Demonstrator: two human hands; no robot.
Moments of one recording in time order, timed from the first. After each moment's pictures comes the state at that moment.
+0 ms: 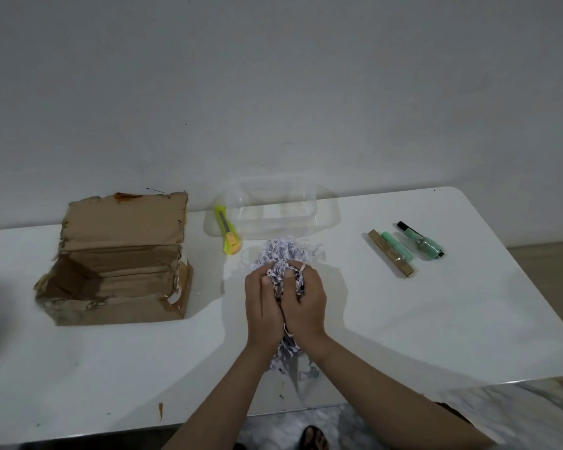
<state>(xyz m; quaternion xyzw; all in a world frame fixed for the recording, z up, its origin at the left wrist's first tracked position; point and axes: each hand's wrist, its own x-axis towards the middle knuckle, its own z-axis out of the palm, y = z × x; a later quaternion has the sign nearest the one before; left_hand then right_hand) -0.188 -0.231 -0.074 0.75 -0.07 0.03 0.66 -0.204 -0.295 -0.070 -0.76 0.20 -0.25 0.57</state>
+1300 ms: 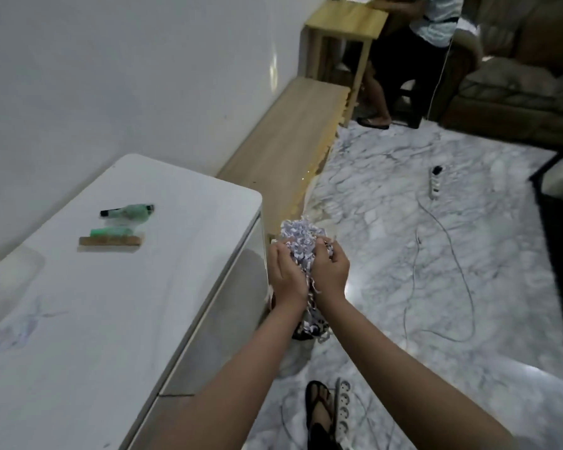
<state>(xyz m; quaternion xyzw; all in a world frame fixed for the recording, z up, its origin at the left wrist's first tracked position) -0.471 -0.413 -0.057 0.63 -0.26 -0.39 0.62 -0.518 -0.425 -0.062 -0.35 0.62 -0.54 0.44</state>
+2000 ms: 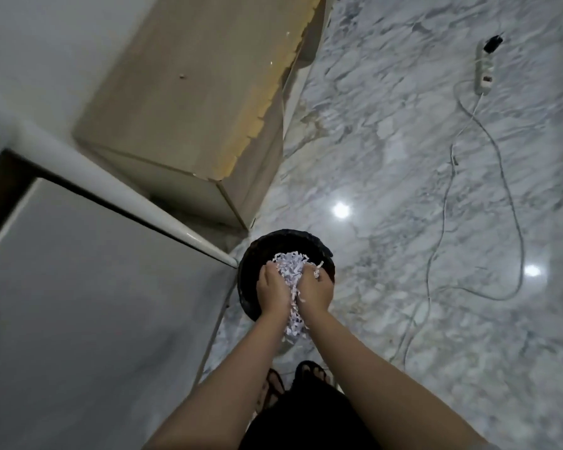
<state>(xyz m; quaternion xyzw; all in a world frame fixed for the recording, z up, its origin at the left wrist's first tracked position) -0.532 -0.547 -0.420 0.79 -0.12 -0.51 0.33 -0.584 -0.545 -0.435 -0.14 0.78 -0.33 0.51</state>
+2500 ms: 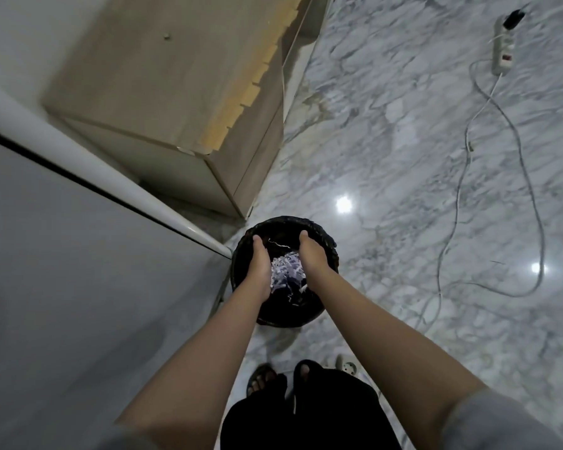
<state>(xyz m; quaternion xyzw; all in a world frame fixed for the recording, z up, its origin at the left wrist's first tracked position) -0.508 -0.581 -0.505 0.70 0.00 -0.65 0.29 -0.596 -0.598 -0.514 -0.21 0.73 -0.18 0.63</state>
